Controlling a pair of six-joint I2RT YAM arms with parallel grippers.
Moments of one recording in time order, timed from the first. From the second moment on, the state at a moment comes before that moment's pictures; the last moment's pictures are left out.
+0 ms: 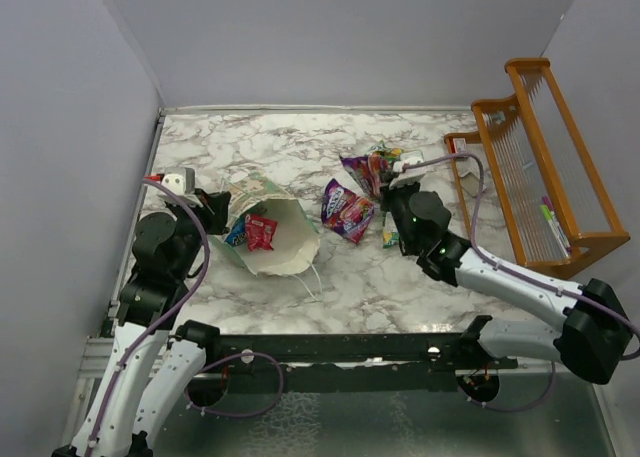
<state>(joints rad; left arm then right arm) -0.27 0.55 0.78 -0.32 -0.02 -0.30 0.86 1.15 0.69 0.52 0.59 -0.15</state>
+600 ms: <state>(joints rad) -0.27 0.43 0.66 -0.23 0.37 -0.25 0.49 1.55 0.82 0.42 0.19 0.58</state>
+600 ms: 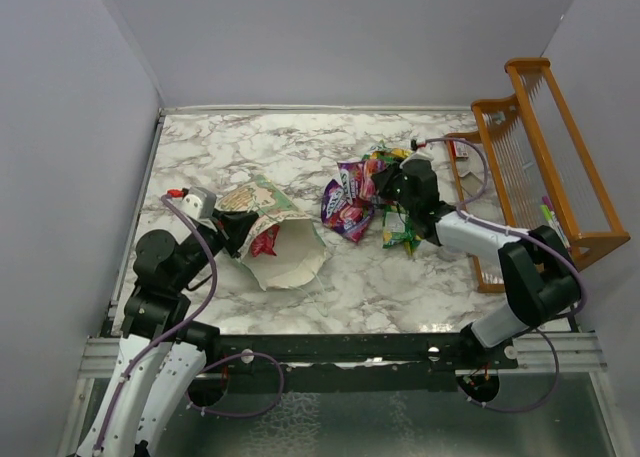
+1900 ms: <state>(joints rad) -0.27 0.47 0.68 -0.25 0.34 -0.22 0.81 1.18 0.60 0.65 -0.54 -0.15</state>
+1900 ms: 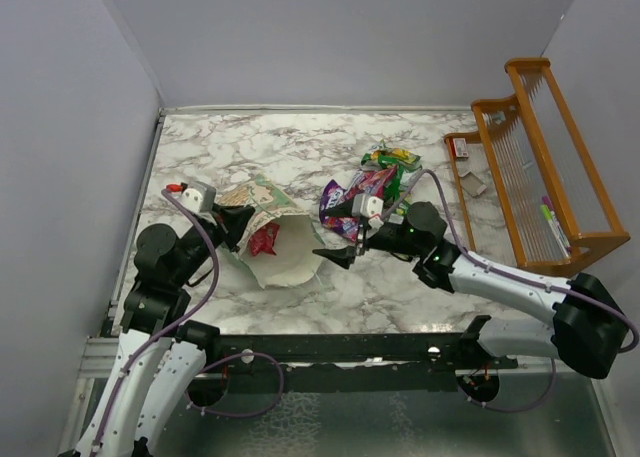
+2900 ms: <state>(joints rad) -0.27 0.43 0.70 -0.28 0.34 -0.26 1.00 1.51 0.76 0.49 -0.47 -0.73</state>
